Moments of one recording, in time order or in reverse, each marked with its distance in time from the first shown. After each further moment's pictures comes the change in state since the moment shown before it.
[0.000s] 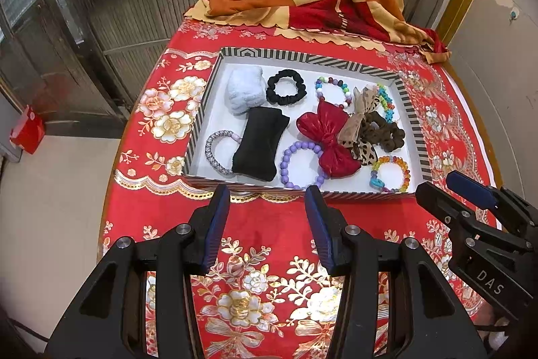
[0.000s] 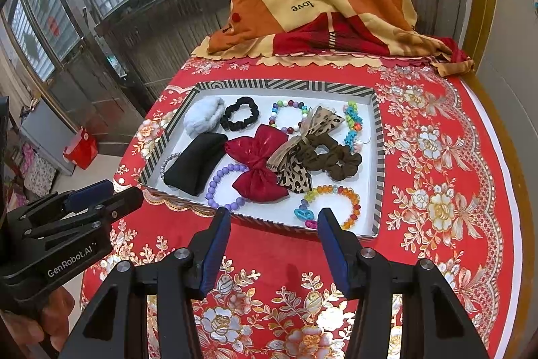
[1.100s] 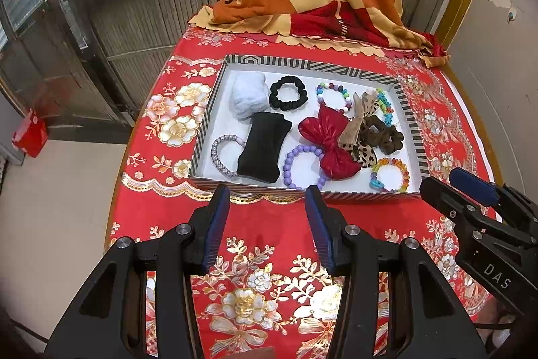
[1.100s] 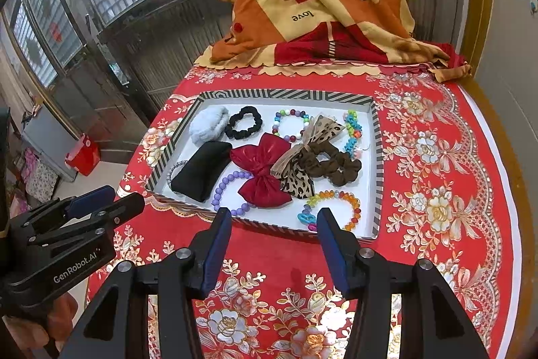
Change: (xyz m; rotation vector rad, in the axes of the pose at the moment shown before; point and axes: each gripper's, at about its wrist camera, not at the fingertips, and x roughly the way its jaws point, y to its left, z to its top) left arm -0.007 0.002 0.000 0.003 -0.015 0.003; right arm -0.013 0.005 0.002 0.008 -0.033 0.004
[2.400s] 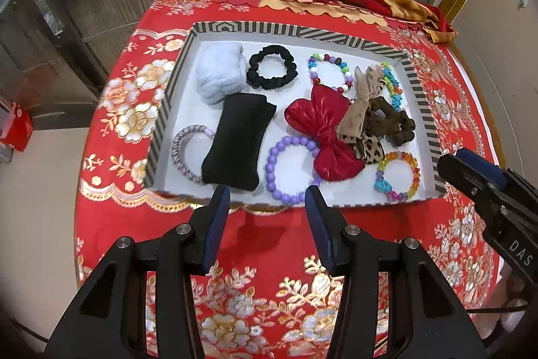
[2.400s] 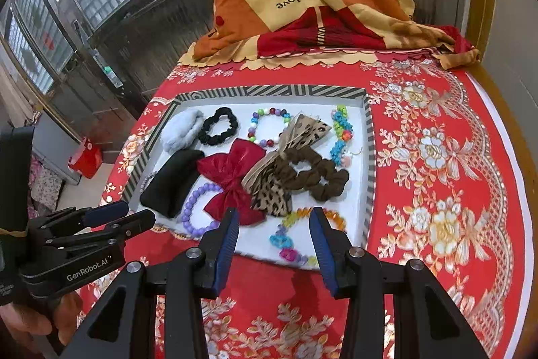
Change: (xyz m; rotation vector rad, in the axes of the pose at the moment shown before) left arm 0.065 -0.015 0.021 0.016 0.139 -0.041; right arm 0.039 -0.042 0.020 0.035 0.035 0.035
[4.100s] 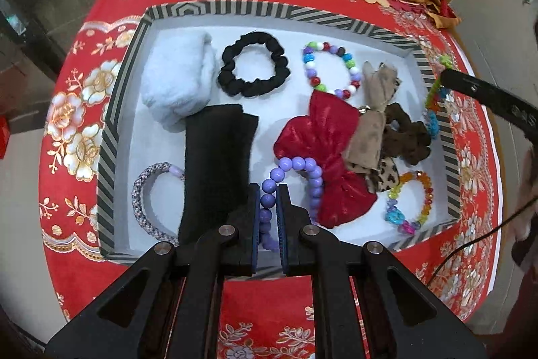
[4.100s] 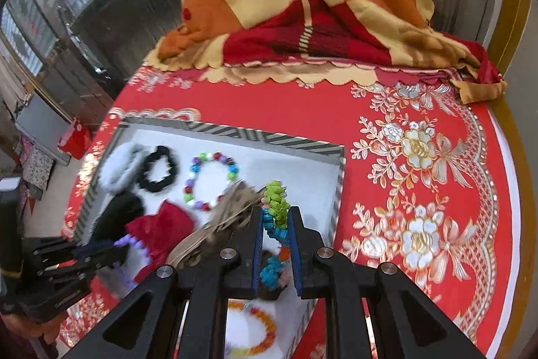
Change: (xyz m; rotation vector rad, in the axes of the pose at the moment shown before) left arm 0.071 0.001 0.048 0.039 0.131 -0.098; right arm 0.082 -0.066 0.101 -0.073 0.109 -0.020
